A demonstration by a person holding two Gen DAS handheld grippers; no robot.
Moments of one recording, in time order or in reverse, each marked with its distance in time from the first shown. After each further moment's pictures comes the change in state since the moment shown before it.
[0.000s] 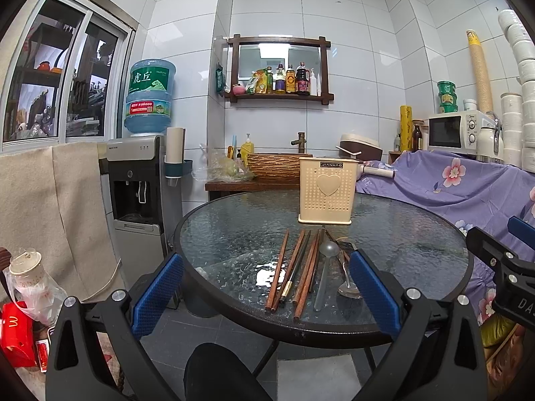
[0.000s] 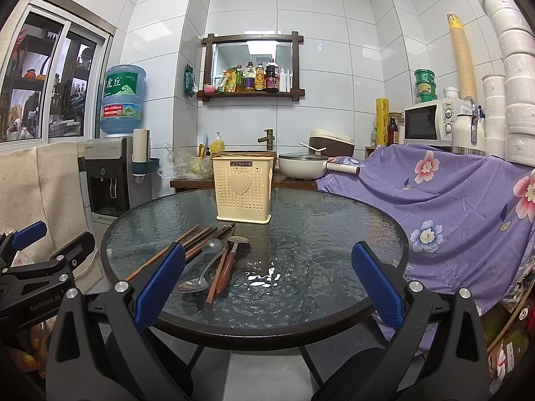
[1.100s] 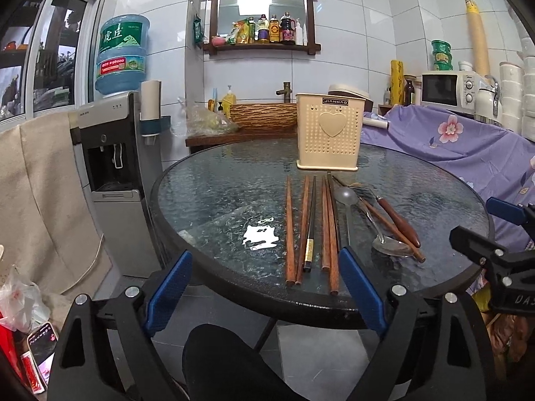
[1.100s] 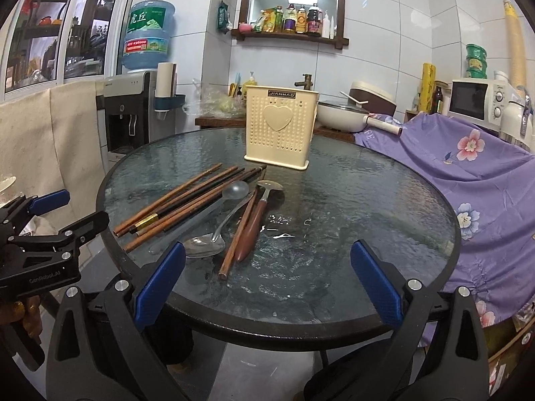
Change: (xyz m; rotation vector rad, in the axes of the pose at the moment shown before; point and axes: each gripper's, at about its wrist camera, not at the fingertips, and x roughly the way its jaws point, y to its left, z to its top) left arm 0.072 0.023 -0.031 0.049 0.220 -0.086; right arm 0.091 0.030 -0.029 -0.116 0.256 0.121
